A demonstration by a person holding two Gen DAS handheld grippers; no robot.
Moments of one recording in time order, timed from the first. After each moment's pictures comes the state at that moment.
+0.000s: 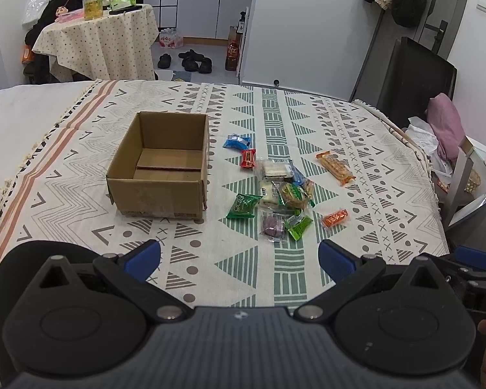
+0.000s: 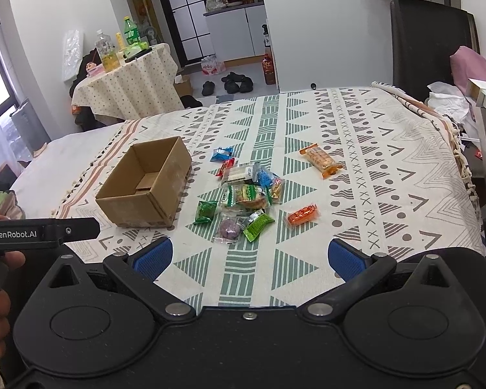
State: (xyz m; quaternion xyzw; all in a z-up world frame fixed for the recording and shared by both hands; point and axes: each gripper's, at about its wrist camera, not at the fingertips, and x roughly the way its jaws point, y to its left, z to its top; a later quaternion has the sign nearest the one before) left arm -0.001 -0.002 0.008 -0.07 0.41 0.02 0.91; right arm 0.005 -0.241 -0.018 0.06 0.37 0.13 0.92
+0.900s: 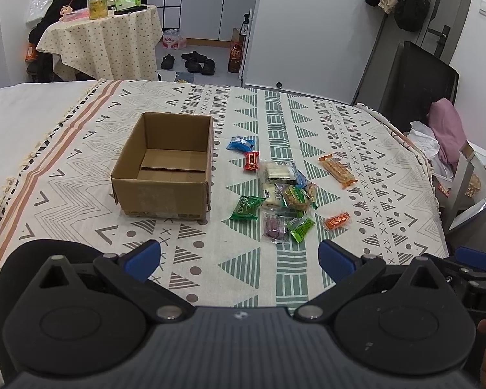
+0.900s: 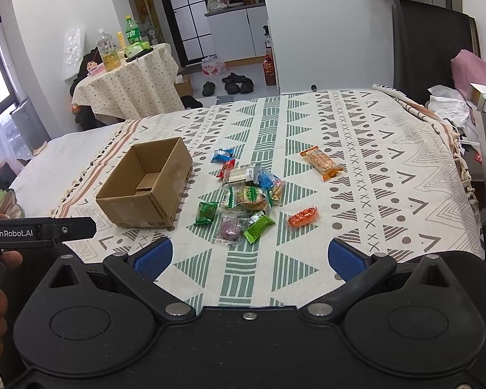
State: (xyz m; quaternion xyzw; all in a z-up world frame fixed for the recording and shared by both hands) left arm -0.004 0.005 0.009 -0.08 0.41 0.02 0.91; right arm 0.007 -0.239 -0.017 0.06 0.37 0.14 0.92
